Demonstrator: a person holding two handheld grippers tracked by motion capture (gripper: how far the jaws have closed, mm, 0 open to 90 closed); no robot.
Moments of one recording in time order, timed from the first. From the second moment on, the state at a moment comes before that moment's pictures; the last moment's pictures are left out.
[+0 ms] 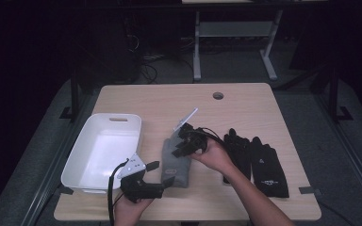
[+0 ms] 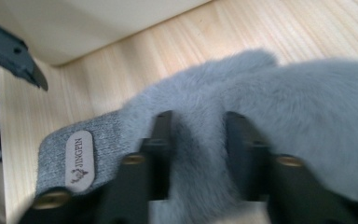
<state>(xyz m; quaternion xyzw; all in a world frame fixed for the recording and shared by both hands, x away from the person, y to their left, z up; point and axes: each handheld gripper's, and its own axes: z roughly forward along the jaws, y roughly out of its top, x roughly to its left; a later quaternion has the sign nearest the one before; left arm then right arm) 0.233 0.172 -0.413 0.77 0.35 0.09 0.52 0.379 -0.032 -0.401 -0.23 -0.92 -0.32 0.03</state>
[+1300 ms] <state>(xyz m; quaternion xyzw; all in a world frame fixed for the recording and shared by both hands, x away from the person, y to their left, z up) 0.237 0.166 -0.418 0.77 0.36 0.08 0.52 0.448 -0.074 -0.445 -0.44 -0.83 -0.34 0.09</state>
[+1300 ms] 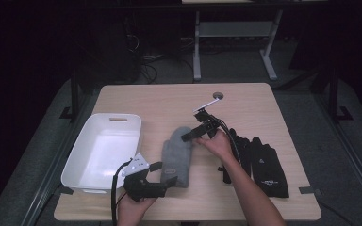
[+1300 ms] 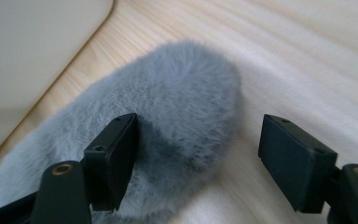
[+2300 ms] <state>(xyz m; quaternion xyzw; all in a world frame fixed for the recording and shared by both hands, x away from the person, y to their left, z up) 0.246 0.169 -0.414 0.76 0.39 0.06 0.52 0.437 -0.087 -0.441 -0.42 -0.82 -0.38 0.12</state>
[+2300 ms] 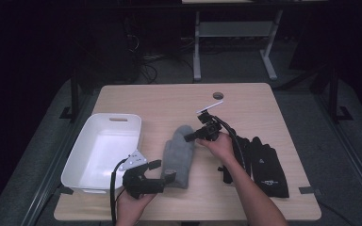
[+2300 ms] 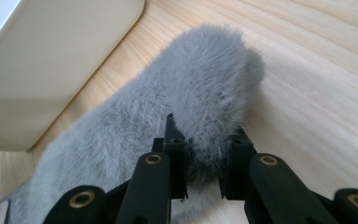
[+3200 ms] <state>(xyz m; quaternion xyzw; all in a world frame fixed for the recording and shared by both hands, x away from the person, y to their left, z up) 0.294 0.137 -0.431 0.76 0.49 -0.02 0.44 0.428 -0.142 -0.441 -0.45 -0.80 -0.38 0.09</state>
